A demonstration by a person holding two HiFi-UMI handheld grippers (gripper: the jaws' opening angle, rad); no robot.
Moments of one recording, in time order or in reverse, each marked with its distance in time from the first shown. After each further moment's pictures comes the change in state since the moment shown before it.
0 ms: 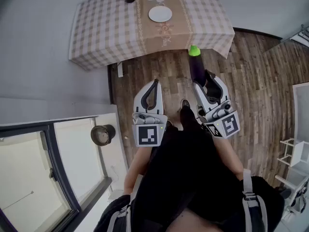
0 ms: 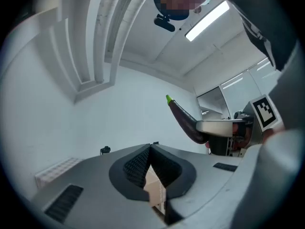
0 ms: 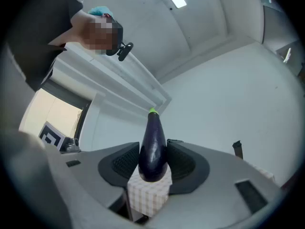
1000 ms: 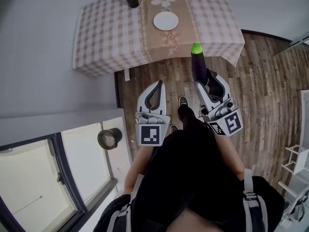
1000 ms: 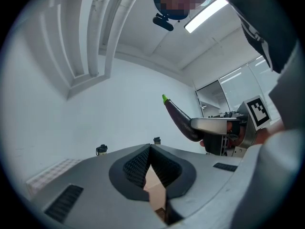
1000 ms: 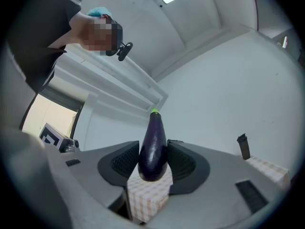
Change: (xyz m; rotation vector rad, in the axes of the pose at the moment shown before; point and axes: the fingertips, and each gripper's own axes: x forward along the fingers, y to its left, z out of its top) left arm 0.085 0.018 -0.031 0.041 0.066 -0.036; right arm 0.063 -0.070 -0.032 0.066 -0.010 0.027
